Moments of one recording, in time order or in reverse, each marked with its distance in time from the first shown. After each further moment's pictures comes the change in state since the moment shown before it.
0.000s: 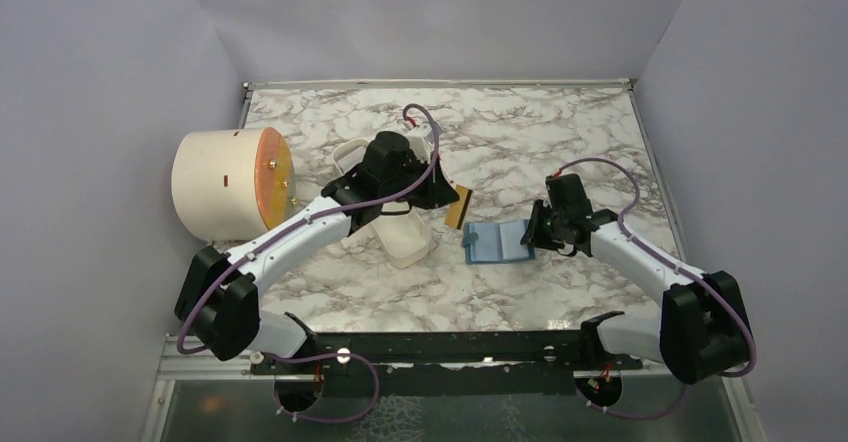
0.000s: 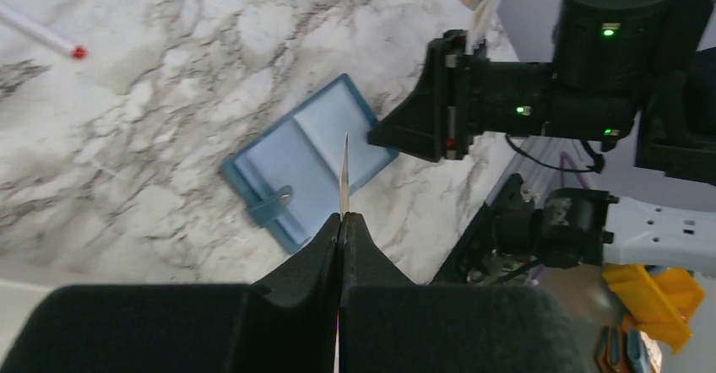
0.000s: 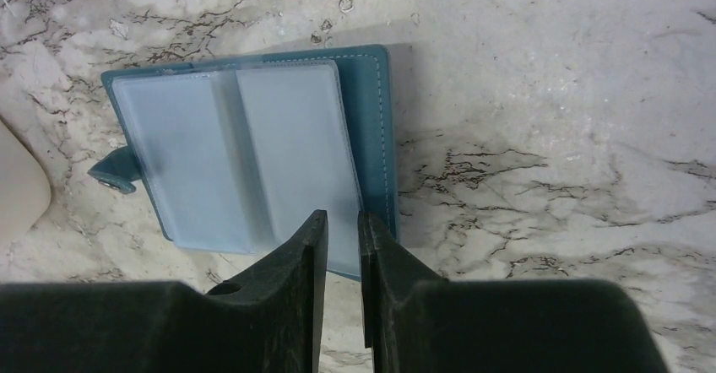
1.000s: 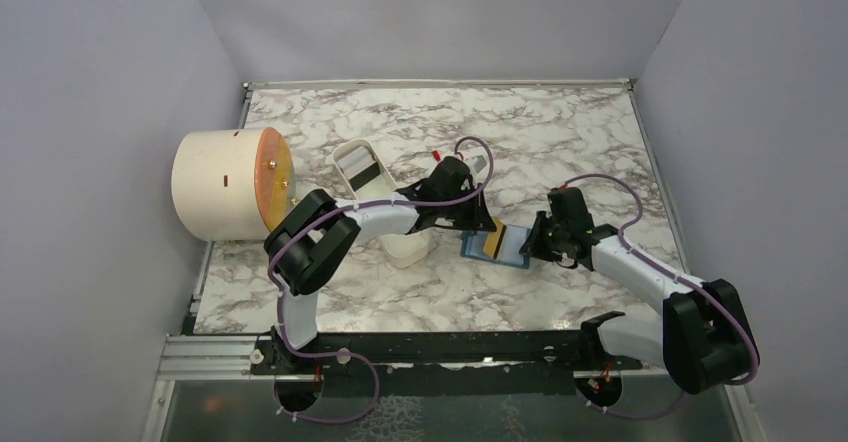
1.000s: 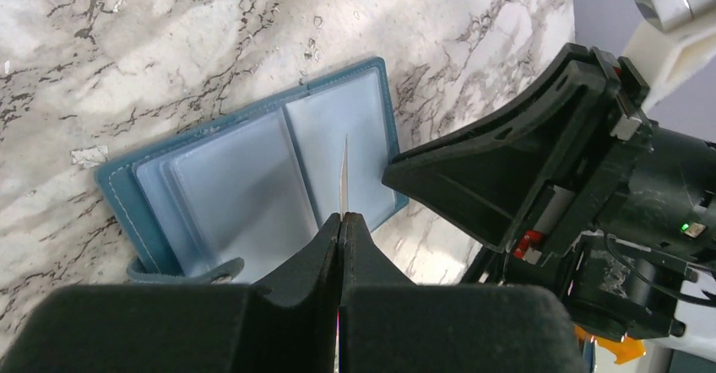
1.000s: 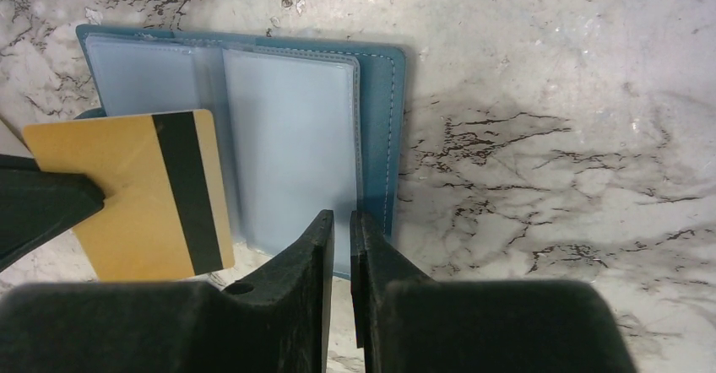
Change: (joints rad) left arm -0.178 0.498 0.089 0.254 0.002 -0.249; right arm 0.000 -0.048 -0.128 0.101 -0.014 0.111
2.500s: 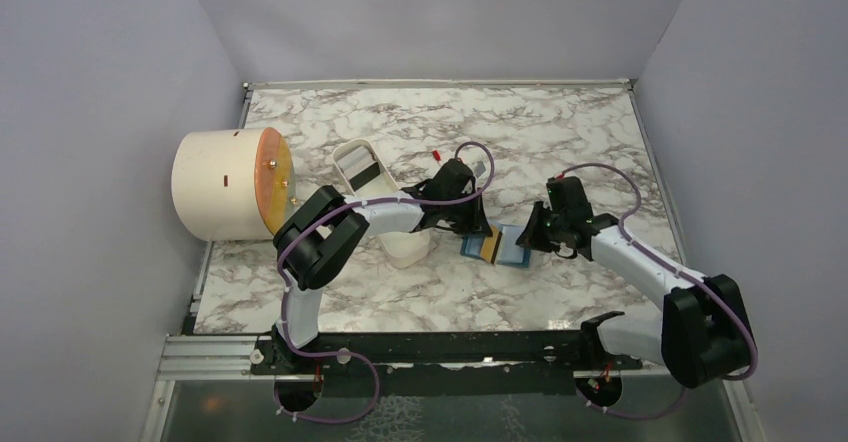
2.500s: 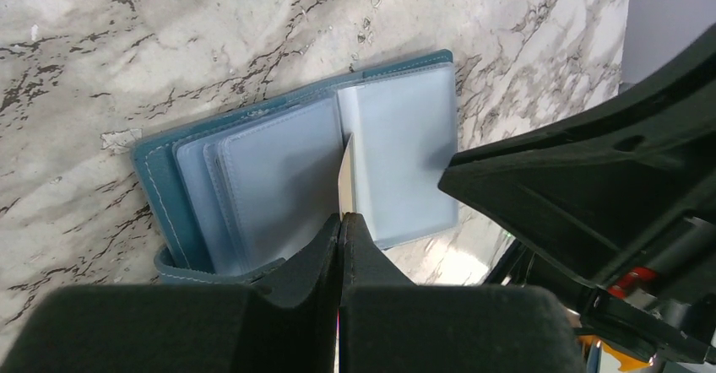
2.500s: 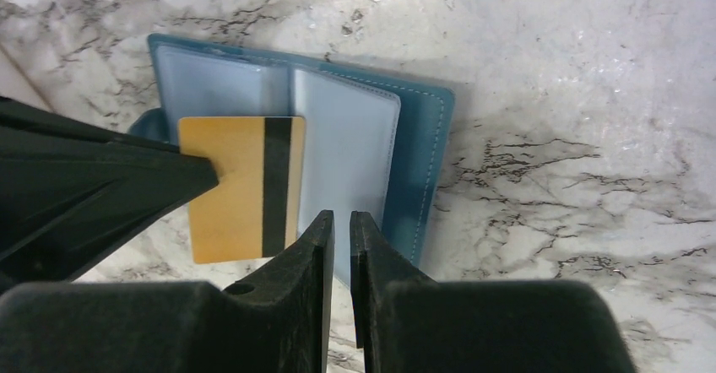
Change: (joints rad) left arm 0.002 0.075 0.049 -0.082 -0.013 0.000; right arm 0.000 0.006 0.091 -0.047 -0.048 -0.011
